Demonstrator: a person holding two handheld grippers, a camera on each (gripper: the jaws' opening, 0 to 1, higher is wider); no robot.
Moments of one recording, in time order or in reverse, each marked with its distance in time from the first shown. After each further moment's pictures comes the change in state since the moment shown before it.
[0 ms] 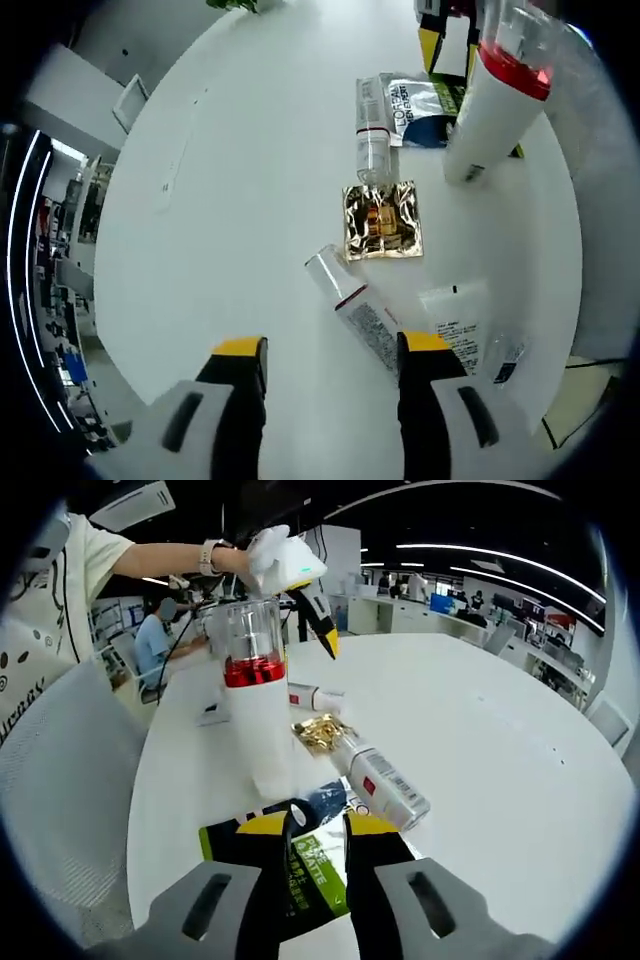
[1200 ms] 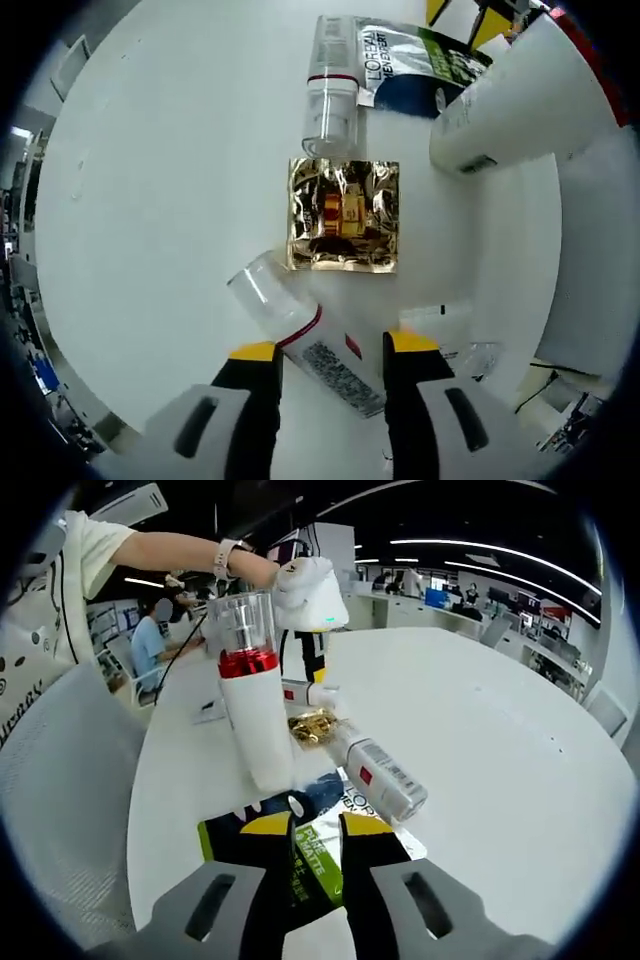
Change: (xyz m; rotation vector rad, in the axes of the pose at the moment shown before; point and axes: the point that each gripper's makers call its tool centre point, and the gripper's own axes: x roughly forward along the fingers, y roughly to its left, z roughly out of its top) left arm 0.039 -0.031 0.007 0.010 0.230 -0.267; right arm -0.003 0.000 -0.004 0.024 0.008 -0.011
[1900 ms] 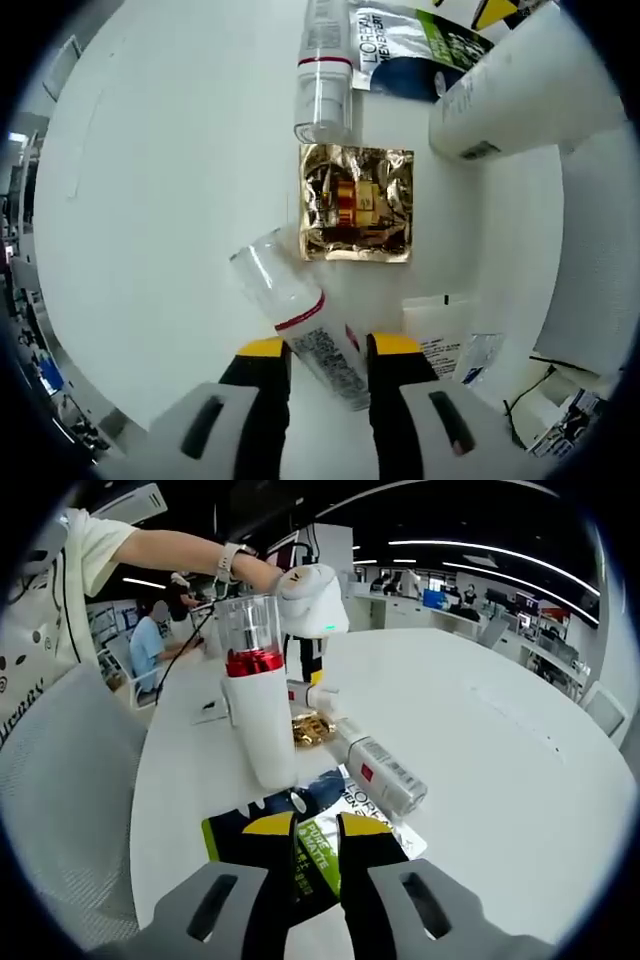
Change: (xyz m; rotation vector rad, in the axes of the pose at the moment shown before) left arm 0.000 0.000 -0.013 0.000 0.029 0.002; right arm -0.003 0.005 0.000 -0.005 -0.003 -0.008
